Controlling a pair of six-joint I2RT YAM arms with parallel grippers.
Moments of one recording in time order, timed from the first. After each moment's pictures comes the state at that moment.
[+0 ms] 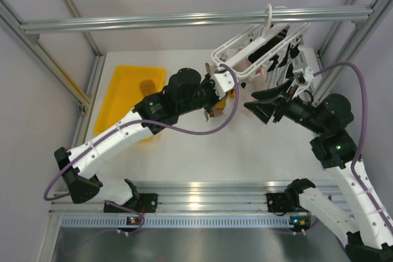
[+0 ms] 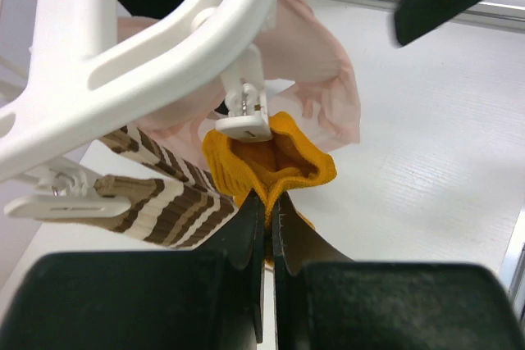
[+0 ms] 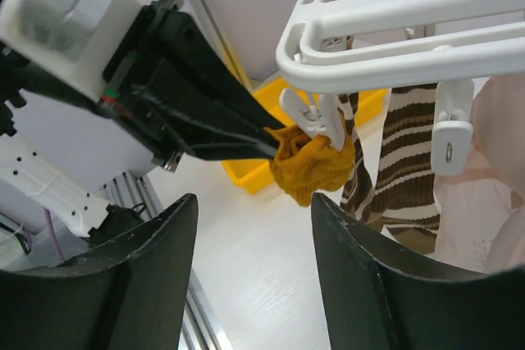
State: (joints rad) left arm -0.95 1.39 1.51 -0.41 0.03 0.31; right arm 0.36 0.75 0.97 -0.12 -0.61 0.38
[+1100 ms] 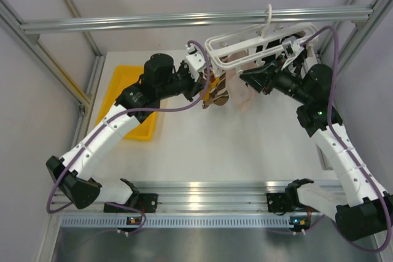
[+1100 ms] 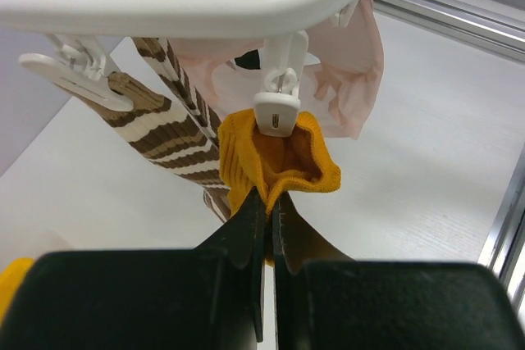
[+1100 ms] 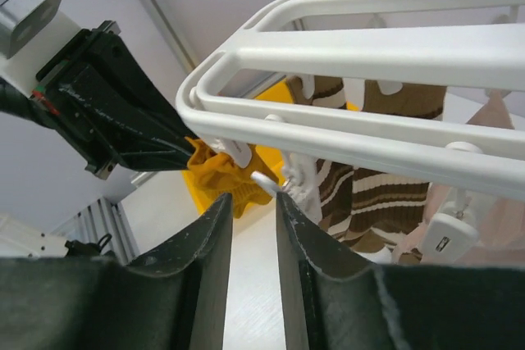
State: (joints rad) left arm -0.68 1.34 1.47 -0.43 0.29 0.19; right arm 0.28 1.04 1.07 0.08 -0.67 0.40
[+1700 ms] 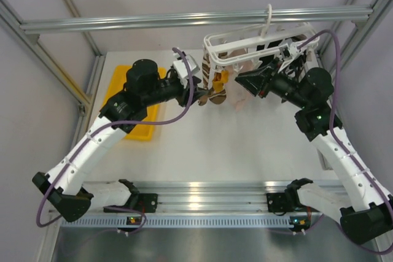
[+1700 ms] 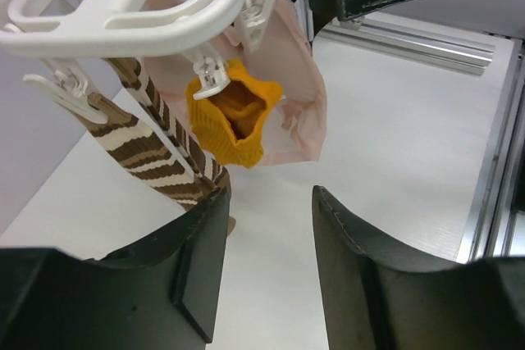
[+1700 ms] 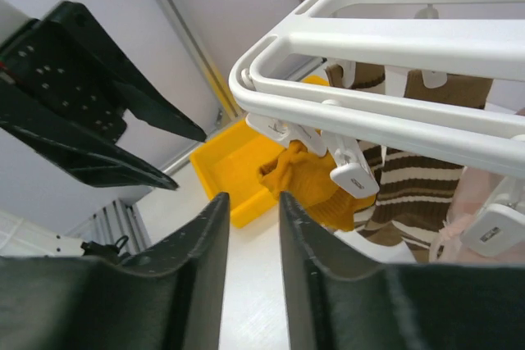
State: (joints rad) left arm -0.67 1.22 1.43 -0.41 0.37 0.20; right arm 0.37 1.01 1.08 0.07 -0.60 0.43
